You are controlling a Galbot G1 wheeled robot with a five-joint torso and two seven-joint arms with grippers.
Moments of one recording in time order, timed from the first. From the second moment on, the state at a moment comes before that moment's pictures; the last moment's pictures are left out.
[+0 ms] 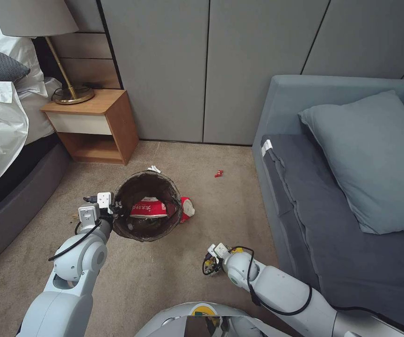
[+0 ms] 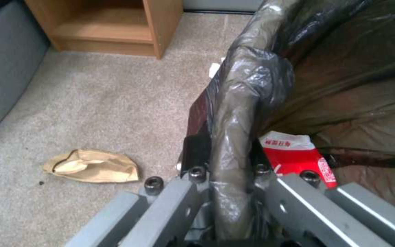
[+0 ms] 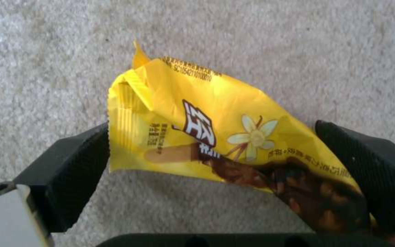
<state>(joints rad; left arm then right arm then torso) 1.40 -1.25 -0.63 -2.18 -0.46 0.74 -0.29 -0.90 1.04 -0.48 1.43 0.48 -0.66 0.15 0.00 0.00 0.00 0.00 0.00</state>
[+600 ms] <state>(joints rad) 1.40 -1.25 -0.63 -2.19 -0.46 0.74 -0.29 -0.92 1.04 -0.45 1.42 0.46 -0.64 0.13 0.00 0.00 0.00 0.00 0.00</state>
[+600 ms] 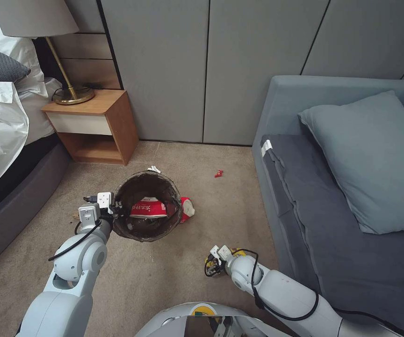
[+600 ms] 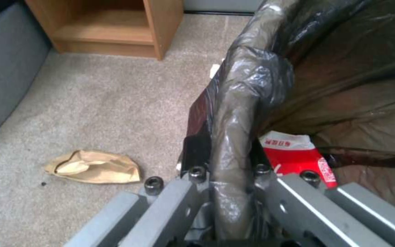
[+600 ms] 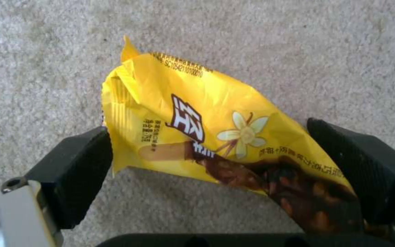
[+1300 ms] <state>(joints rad) 1.40 -1.25 -0.64 -2.18 -0.46 0.74 -0.29 -0.92 0.97 -0.42 1.50 0.49 -0.68 0.16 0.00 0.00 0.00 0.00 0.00</state>
